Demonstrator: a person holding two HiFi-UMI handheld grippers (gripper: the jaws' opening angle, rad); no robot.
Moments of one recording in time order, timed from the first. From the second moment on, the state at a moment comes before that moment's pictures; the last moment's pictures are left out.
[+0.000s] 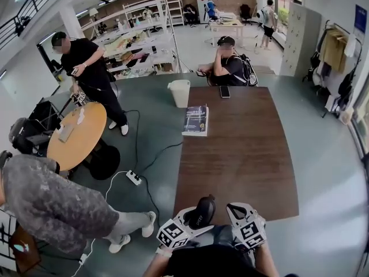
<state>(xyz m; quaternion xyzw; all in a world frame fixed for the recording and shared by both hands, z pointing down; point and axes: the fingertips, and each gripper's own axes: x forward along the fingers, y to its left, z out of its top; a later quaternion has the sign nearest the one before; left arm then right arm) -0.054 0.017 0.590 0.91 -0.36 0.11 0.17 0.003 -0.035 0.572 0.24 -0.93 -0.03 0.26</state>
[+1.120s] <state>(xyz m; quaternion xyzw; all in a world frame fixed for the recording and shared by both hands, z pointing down) -0.039 -0.094 0.584 0.94 -0.29 0.09 0.17 0.041 -0.129 0.572 0.32 -0.90 0.00 0.29</state>
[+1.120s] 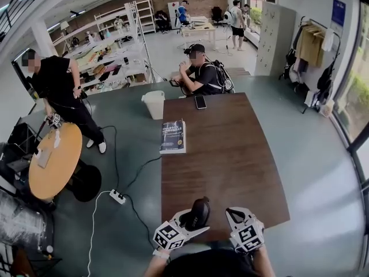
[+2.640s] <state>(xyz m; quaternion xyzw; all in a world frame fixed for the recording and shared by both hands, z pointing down) -0.015 -0.140 0.686 0.92 -0.24 0.21 0.23 0.096 -0.148 0.585 0.40 -0.87 0.03 0.29</state>
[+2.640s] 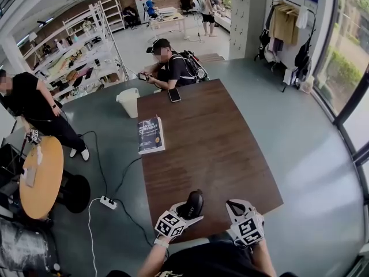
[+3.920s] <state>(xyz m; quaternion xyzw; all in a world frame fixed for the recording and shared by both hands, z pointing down) -0.050 -0.119 0.827 0.83 -0.25 0.34 0.36 0.096 -0.144 0.586 0.40 -0.86 0.03 0.31</state>
